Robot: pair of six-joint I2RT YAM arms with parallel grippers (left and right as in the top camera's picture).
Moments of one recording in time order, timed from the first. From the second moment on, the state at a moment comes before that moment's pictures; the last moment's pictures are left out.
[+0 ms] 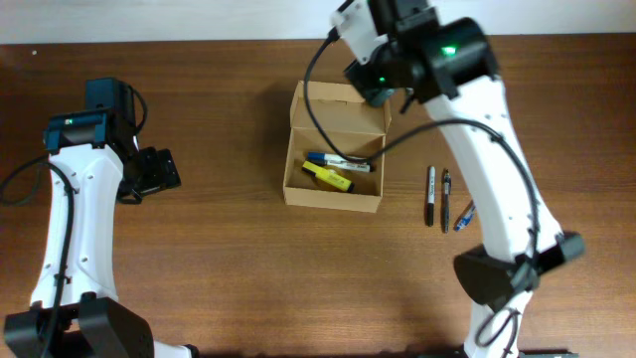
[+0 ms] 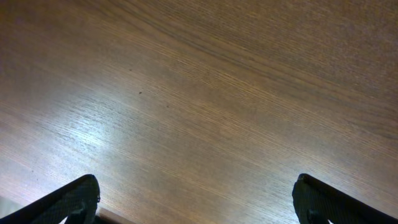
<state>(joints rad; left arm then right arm) 0.15 1.63 1.51 -1.32 -0.20 -0.22 0.42 2.01 2.47 -1.37 0.10 -0.34</state>
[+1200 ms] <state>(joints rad) 0.15 1.63 1.51 -1.32 -0.21 -0.22 0.04 1.92 1.33 -0.90 -0.07 0.11</state>
